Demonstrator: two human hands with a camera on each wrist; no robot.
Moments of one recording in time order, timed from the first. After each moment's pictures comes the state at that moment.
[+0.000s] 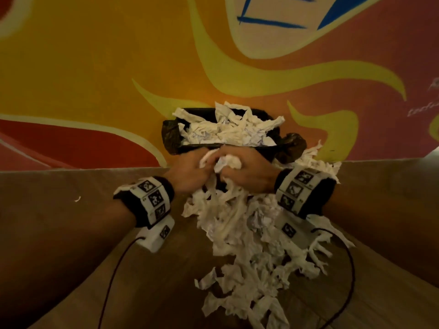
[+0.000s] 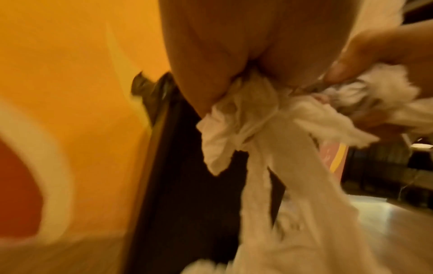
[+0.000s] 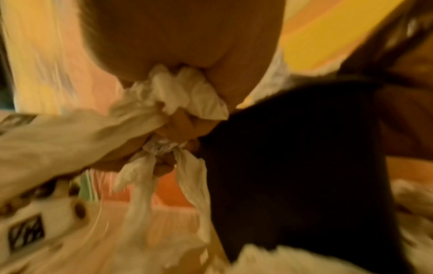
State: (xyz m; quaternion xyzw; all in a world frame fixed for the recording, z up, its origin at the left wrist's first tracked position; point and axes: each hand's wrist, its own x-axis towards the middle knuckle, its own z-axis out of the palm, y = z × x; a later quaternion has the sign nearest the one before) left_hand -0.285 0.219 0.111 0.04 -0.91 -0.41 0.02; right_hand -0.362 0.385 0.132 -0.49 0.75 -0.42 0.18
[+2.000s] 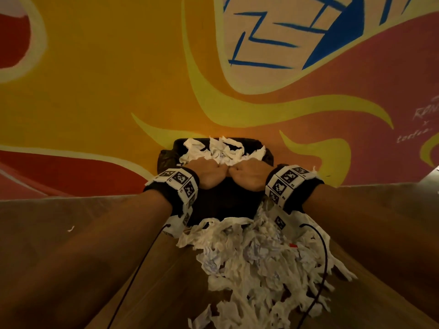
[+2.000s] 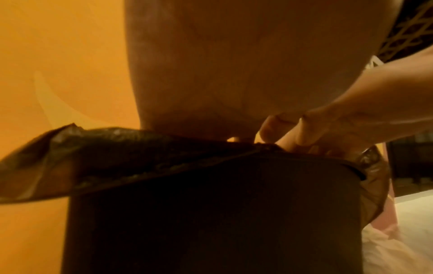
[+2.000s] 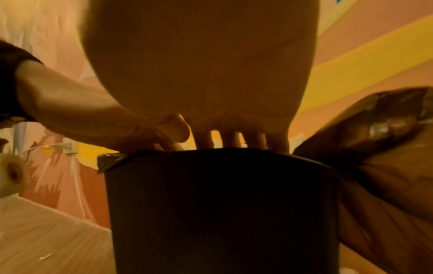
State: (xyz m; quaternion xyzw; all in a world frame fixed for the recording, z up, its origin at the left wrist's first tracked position) left_hand -0.375 0.230 0.146 0.10 -0.97 -0.13 -0.17; right_hand -0.428 0.368 0.154 -0.37 0.91 -0.03 0.19
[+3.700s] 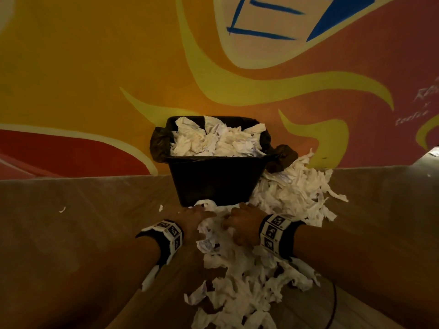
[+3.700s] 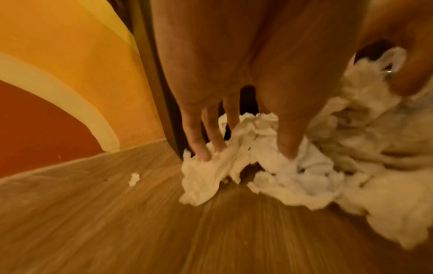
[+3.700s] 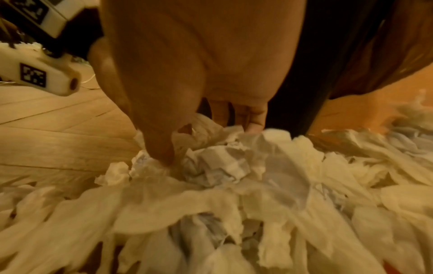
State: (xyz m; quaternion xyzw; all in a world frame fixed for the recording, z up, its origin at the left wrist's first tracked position) left_hand -0.292 0.228 -0.013 -0.05 -0.96 -0.10 -0.24; right_hand -0.363 0.414 0.025 -0.50 0.81 0.19 0.24
